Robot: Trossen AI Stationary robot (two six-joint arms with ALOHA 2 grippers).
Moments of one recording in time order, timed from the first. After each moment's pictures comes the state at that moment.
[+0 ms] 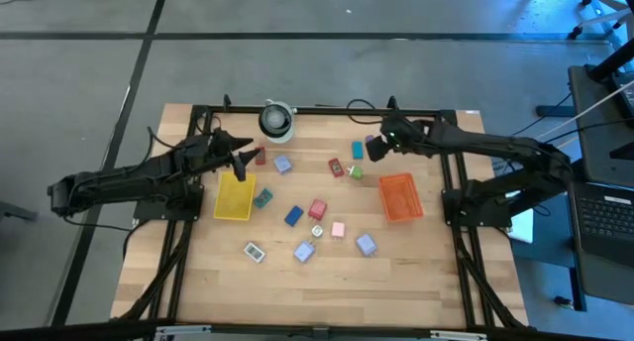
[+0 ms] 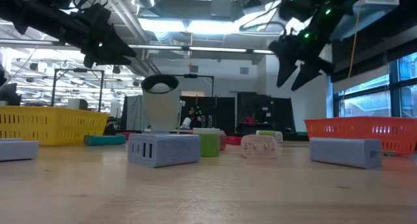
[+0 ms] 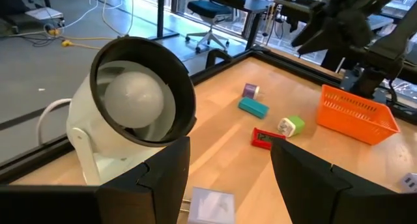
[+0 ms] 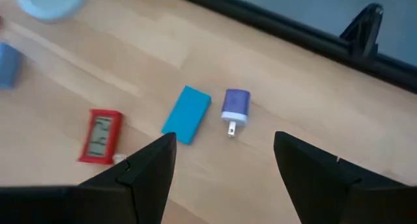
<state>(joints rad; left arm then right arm) 0.37 0.54 0.31 -0.02 -0.21 -0.26 -0.37 1.30 0.92 -0.61 0.34 0.60</state>
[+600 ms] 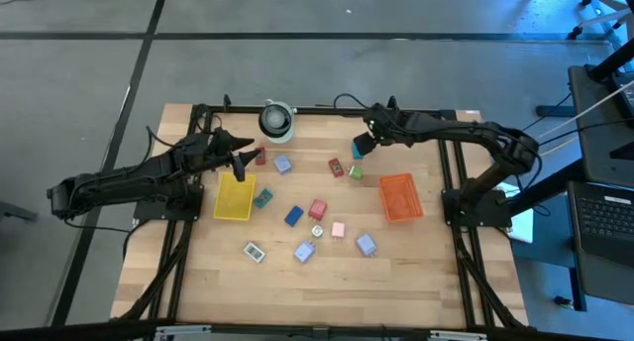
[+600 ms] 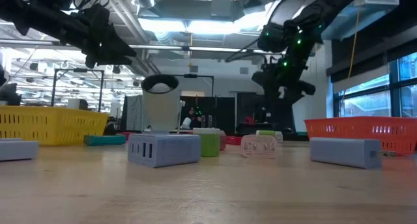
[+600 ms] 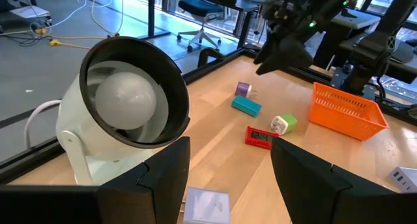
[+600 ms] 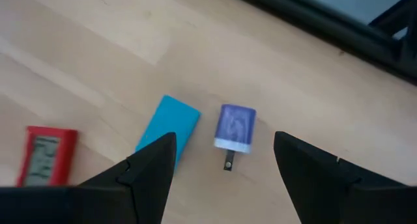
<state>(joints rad) 0.40 0.54 0.31 -0.02 -0.13 -0.25 -0.50 1.58 0.99 -0.50 0.25 0.49</state>
